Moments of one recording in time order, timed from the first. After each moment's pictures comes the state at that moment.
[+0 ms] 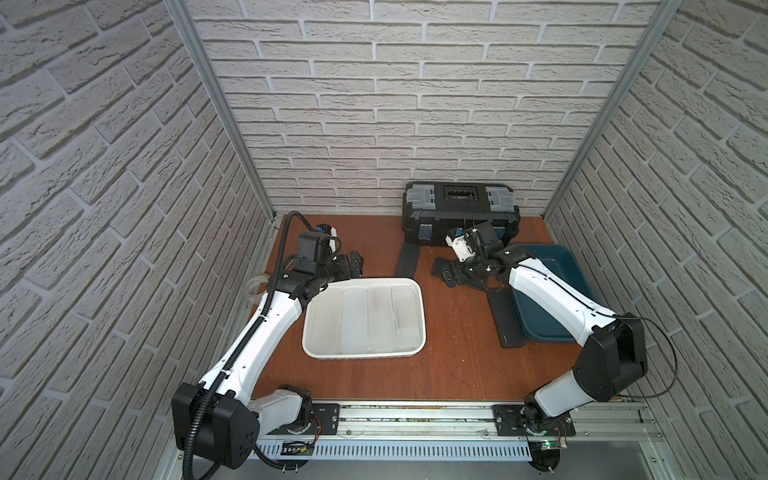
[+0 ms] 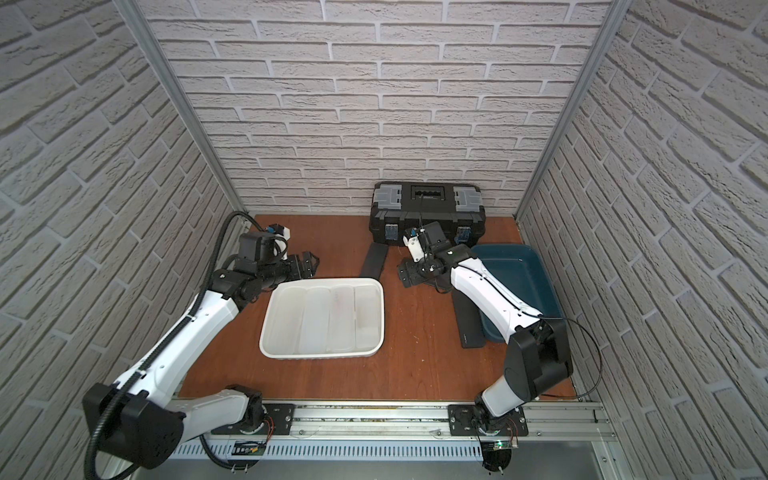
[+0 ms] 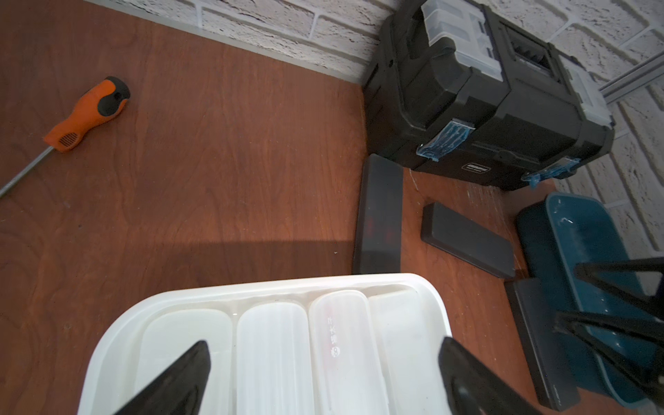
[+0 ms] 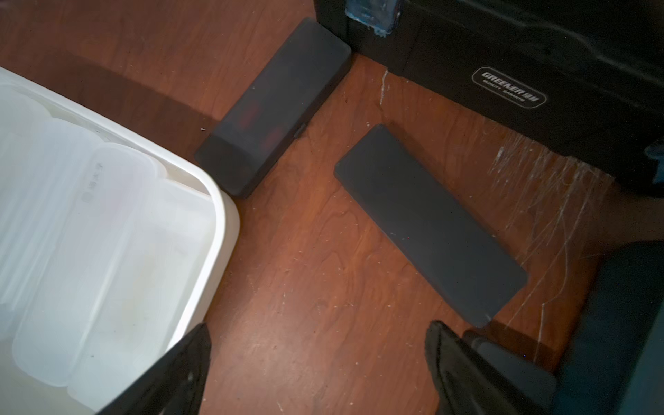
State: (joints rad) left arm -0.30 1.19 1.08 -0.58 0.12 -0.39; right arm 0.34 1.58 1.34 -0.78 -0.10 -0.06
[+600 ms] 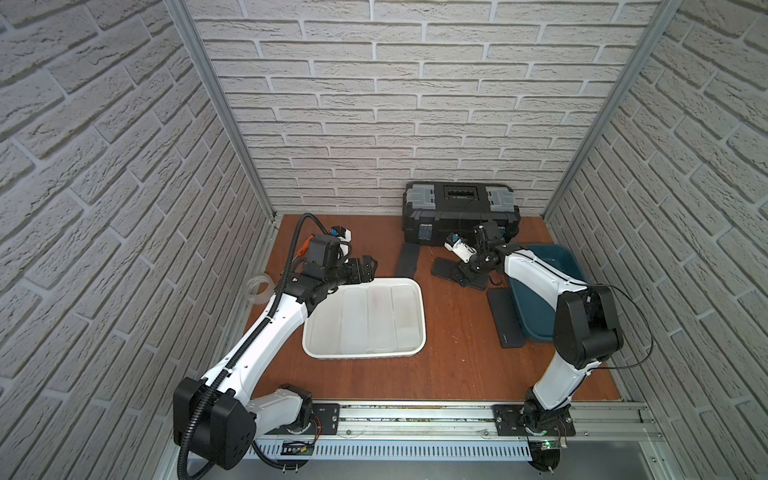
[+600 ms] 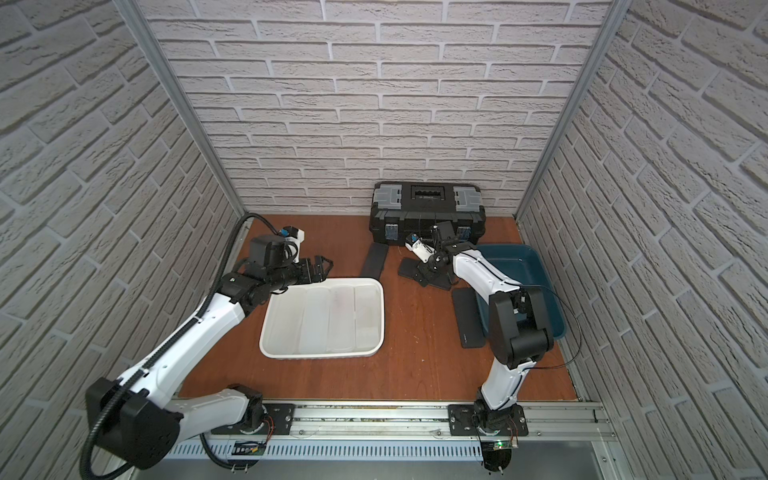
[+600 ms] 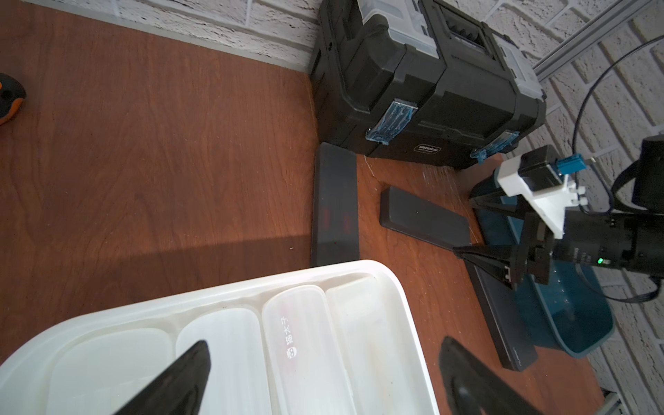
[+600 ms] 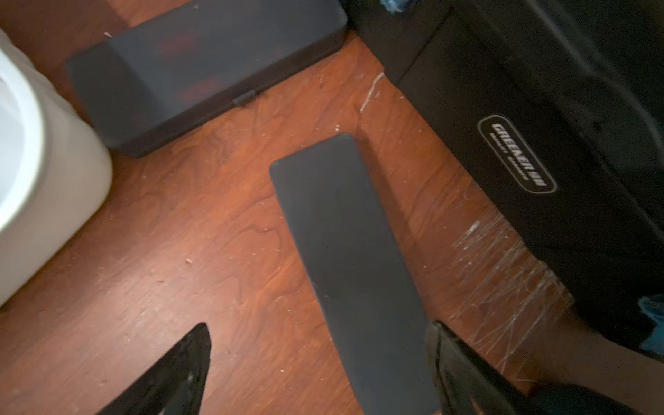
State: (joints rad) left arm -0.37 1.19 1.03 -0.49 0.17 -0.40; right arm 0.19 1.76 1.30 -0.58 -0.17 -0.55
